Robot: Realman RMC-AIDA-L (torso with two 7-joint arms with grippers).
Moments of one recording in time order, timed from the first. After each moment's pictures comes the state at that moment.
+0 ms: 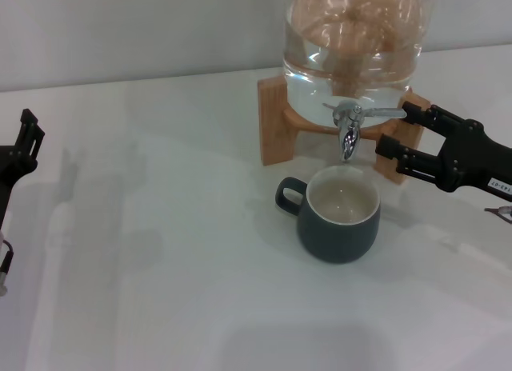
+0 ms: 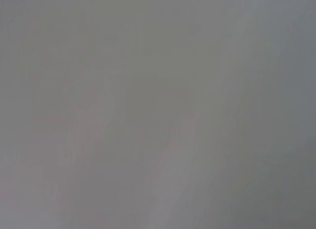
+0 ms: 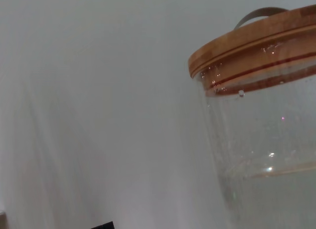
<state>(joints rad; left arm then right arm) -0.47 -2.09 2.43 0.30 -1.14 1.02 -0.18 0.34 1.97 -0.92 -0.38 1.89 1.58 -2.14</state>
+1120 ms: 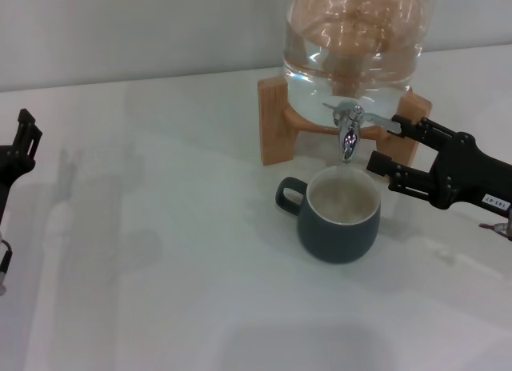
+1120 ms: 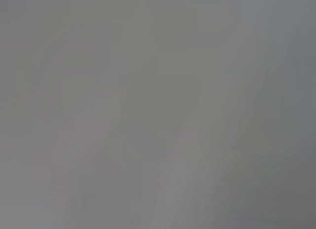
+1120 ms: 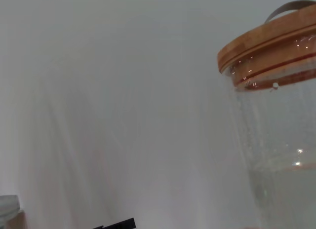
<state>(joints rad) -0.47 -2.09 2.43 0.30 -1.15 1.02 -0.18 0.33 1.99 -0.93 -0.38 1.87 1.62 -2.17</state>
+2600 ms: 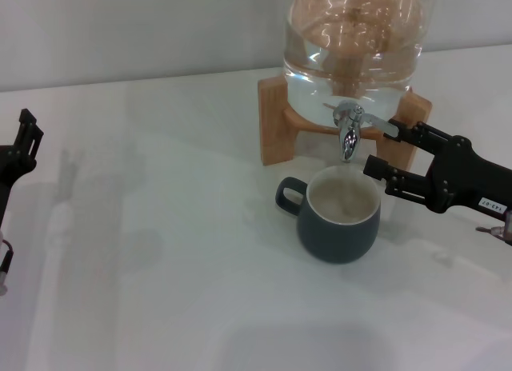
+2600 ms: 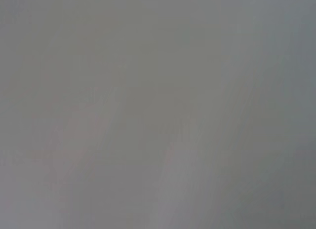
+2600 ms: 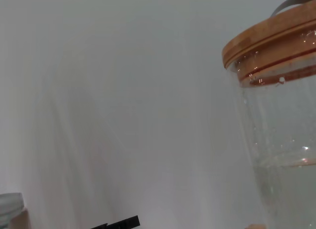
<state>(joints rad) -0.47 -2.09 2.44 0.30 -1.15 1.02 -0.18 0.33 2.00 -0.93 -0.38 1.86 1.62 -2.17</state>
